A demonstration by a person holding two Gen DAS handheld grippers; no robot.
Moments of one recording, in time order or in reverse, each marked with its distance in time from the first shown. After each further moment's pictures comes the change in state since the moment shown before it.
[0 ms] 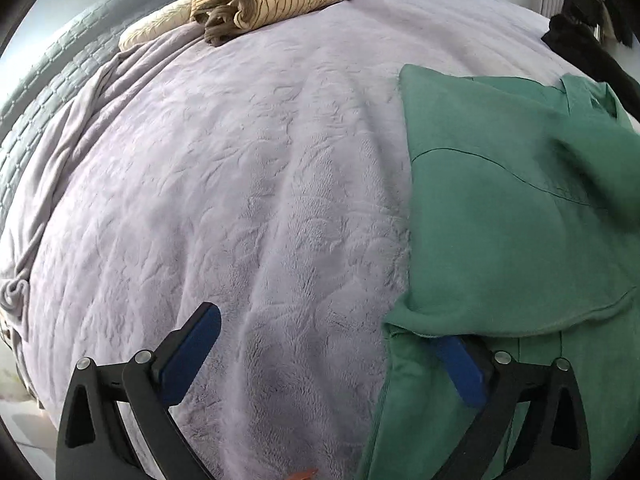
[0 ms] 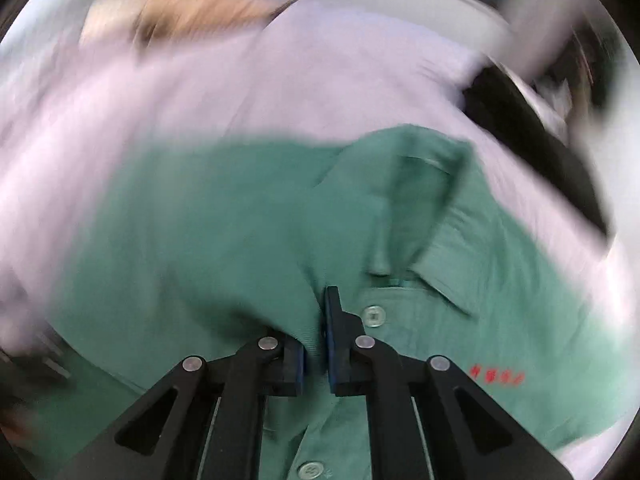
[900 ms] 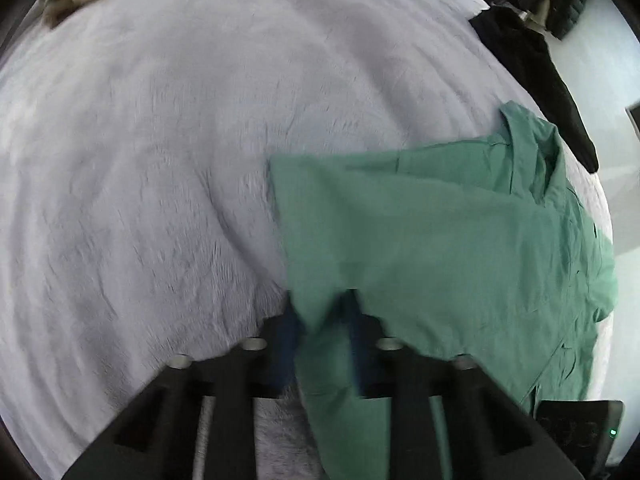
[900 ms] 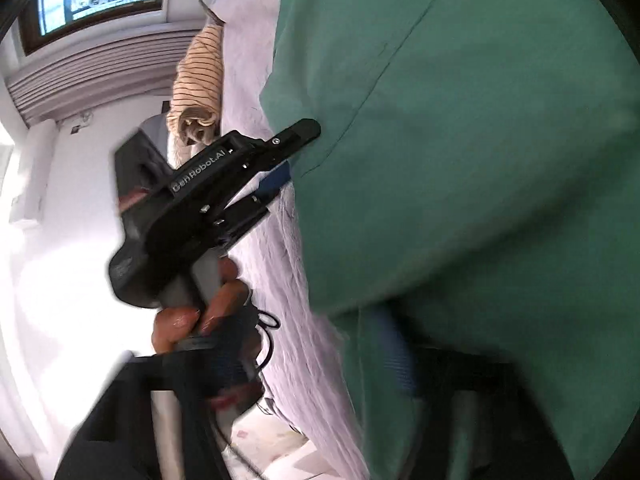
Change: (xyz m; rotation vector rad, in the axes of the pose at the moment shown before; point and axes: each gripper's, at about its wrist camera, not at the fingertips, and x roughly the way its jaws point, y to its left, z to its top) left arm 0.064 -0.040 0.147 0.146 0.257 -0.520; right arm 0.102 0.113 -0.106 0.783 0.381 0.803
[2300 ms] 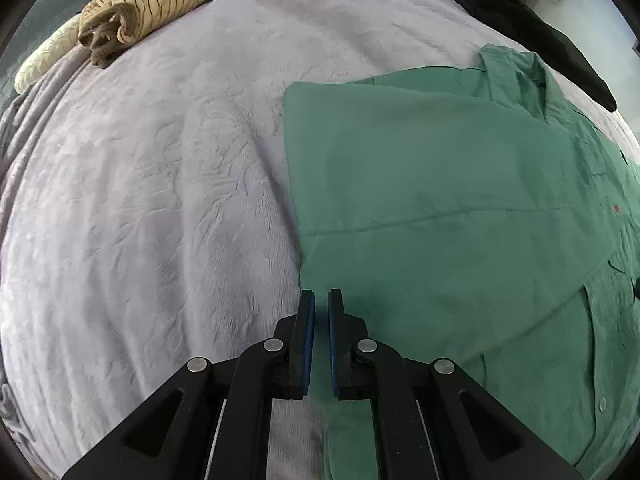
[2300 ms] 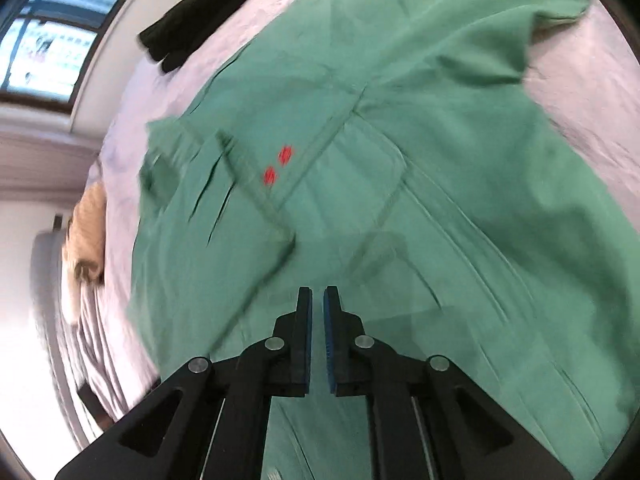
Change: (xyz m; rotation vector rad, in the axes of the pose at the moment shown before) left arm -0.038 -0.039 -0.095 0.095 -0.080 0.267; right arm -0.286 -0.044 -0.012 0.026 -0.491 -0.531
